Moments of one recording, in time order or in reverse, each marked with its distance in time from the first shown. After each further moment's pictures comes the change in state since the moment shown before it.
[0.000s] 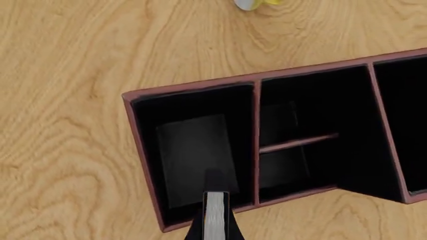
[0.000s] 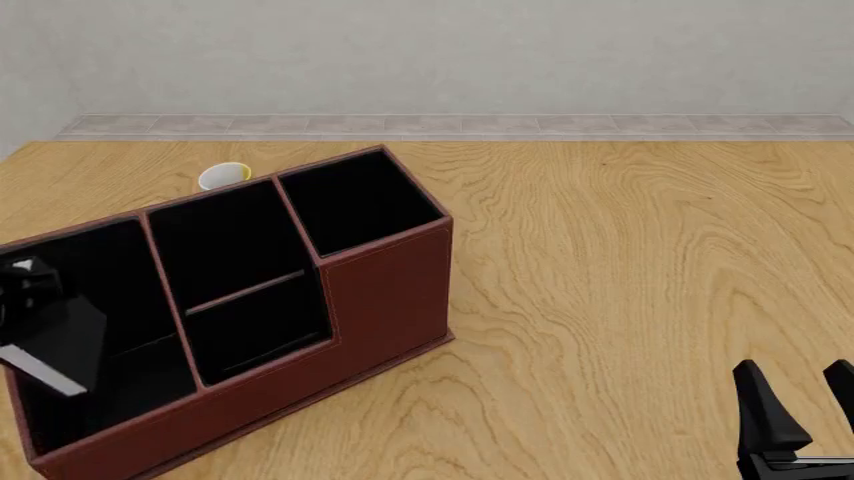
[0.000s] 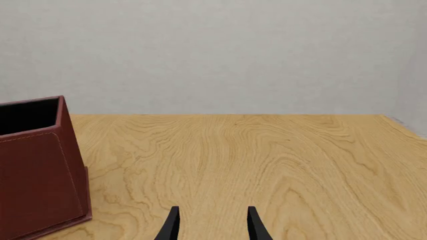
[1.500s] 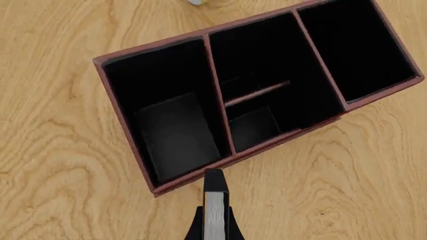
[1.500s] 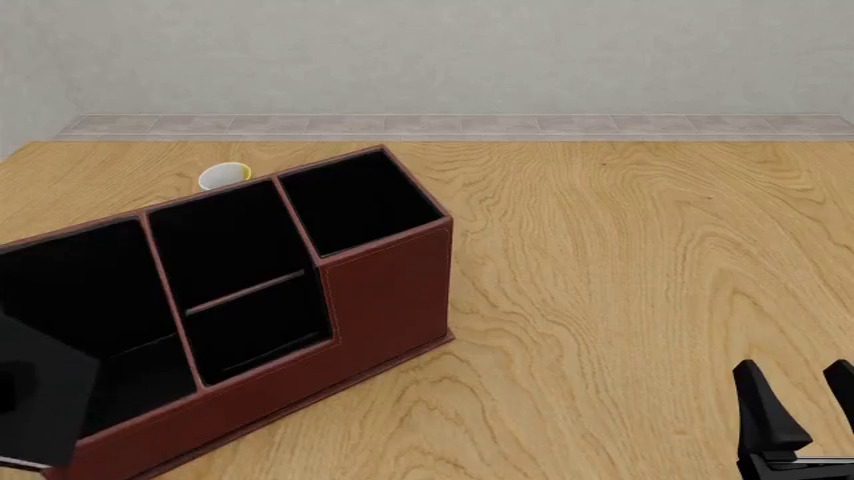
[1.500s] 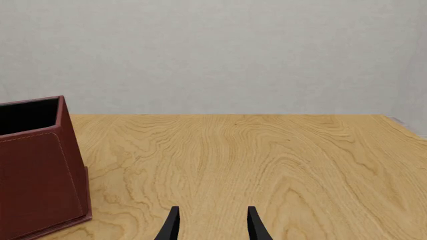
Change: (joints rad) left arm -0.178 -0.343 0.030 0.192 0.010; right arm 0.000 0.000 0.000 0.000 0.000
